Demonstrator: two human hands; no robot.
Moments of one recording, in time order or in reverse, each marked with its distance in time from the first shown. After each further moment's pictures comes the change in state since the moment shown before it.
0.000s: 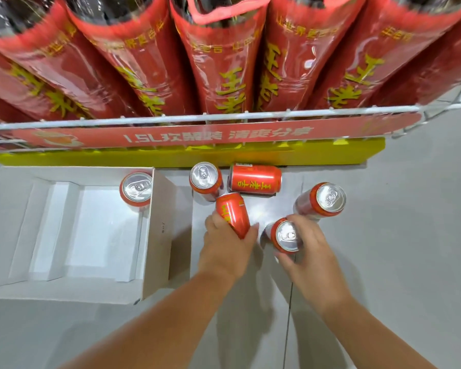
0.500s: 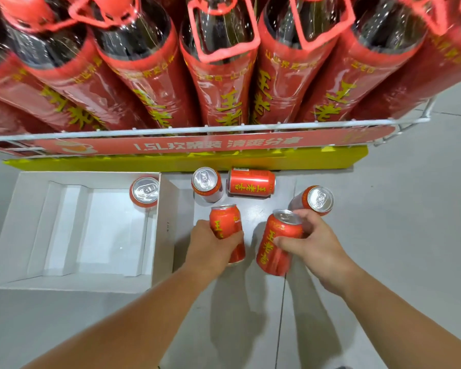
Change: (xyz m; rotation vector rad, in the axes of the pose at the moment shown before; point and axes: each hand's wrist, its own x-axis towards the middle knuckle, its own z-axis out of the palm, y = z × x) left_hand -0.023 0.003 -0.050 -0.284 -0.137 -0.153; right_hand 0.018 -0.035 -0.042 0.530 -0.160 0.468
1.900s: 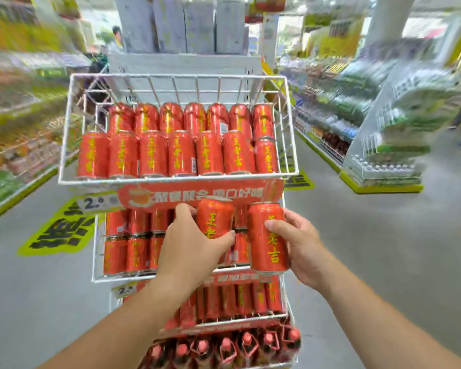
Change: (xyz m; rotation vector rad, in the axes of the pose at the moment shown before) left_hand -0.636 0.548 -0.473 -0.033 0.518 0.940; right_hand -0.546 -0.752 -0.072 0.377 -0.136 -0.661
